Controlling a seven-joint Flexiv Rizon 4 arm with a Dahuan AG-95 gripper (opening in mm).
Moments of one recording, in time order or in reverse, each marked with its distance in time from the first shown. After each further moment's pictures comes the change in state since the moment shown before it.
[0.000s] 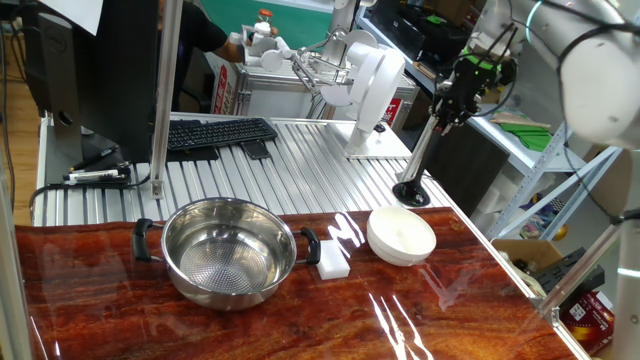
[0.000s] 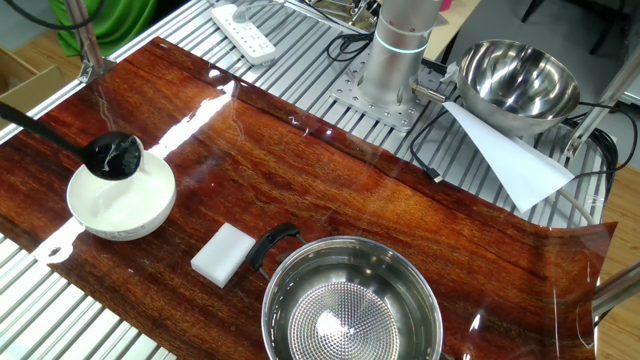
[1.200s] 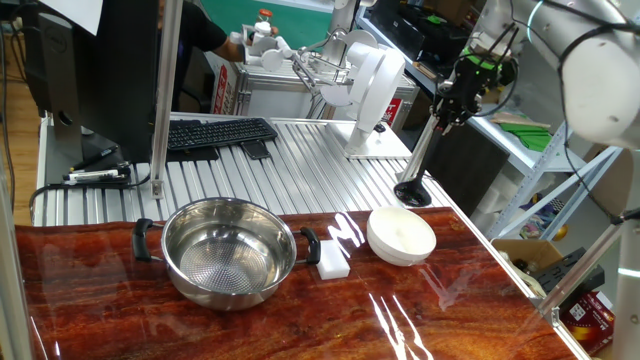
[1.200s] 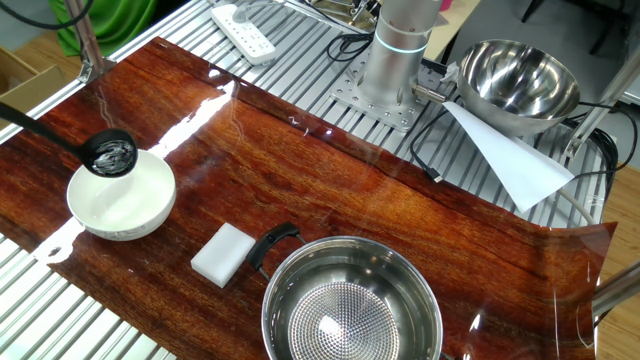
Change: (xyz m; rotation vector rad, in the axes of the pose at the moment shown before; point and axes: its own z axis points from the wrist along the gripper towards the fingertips) arm -0.003 0.000 -0.002 -0.001 0.008 -0.006
